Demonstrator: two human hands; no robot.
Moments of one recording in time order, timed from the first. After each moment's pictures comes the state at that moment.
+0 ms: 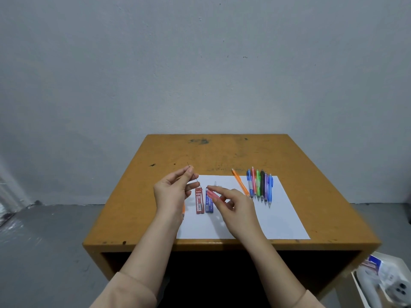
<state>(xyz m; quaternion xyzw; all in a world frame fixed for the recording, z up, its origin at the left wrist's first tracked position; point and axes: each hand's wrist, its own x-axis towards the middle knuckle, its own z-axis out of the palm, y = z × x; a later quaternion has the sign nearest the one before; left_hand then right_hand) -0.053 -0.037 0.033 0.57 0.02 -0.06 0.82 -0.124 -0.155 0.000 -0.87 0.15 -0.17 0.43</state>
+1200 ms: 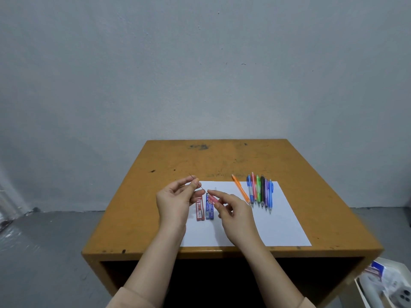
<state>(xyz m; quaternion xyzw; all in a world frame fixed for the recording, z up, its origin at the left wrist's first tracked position) -0.058 -0.040 0.025 0.58 -0.02 -0.04 0.82 -0.121 -0.151 -0.001 -0.85 0.15 -0.17 0.48</state>
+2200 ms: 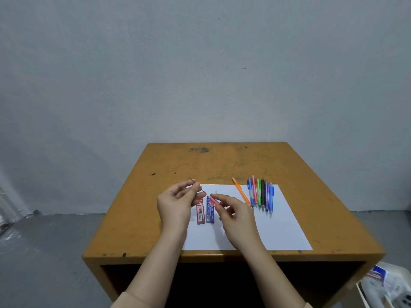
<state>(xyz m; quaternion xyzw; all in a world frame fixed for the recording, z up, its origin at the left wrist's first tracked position) -0.058 -0.040 0.023 0.59 -0.04 -0.02 0.81 -0.120 -0.152 0.000 -0.85 0.17 -0.18 0.47</state>
